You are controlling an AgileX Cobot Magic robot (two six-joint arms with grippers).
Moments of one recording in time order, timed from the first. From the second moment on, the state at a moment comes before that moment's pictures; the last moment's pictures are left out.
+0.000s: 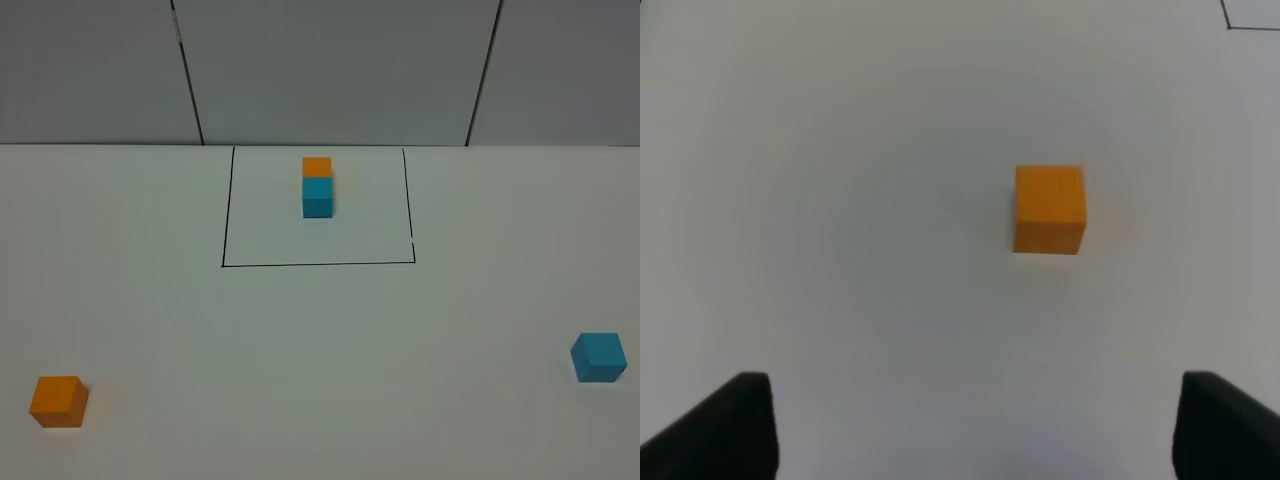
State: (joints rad) left arm 0.02 0.06 -0.46 0.03 1.05 -0.02; right arm -0.03 0.04 -0.50 -0.12 1.07 0.12
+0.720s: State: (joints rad) left arm 0.02 0.46 -0.48 0.03 0.69 0.05; right arm -0.03 0.04 -0.50 -0.12 1.07 0.12
